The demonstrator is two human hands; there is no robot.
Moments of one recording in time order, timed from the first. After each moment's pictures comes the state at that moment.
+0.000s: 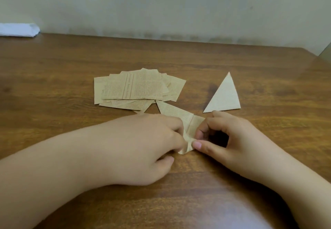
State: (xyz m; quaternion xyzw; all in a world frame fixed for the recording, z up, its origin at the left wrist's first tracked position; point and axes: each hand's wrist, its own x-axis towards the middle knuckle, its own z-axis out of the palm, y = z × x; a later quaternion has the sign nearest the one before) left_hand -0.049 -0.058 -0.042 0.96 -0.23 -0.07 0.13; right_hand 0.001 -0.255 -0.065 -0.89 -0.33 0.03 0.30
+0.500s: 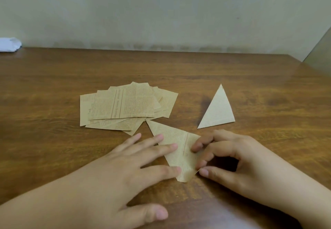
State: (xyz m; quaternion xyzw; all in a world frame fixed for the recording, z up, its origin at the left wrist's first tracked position) left_hand -0.045 -0.014 -0.089 0.93 -0.35 0.02 0.09; right_hand 0.009 -0.271 -0.064 -0.87 -0.38 0.05 0.30
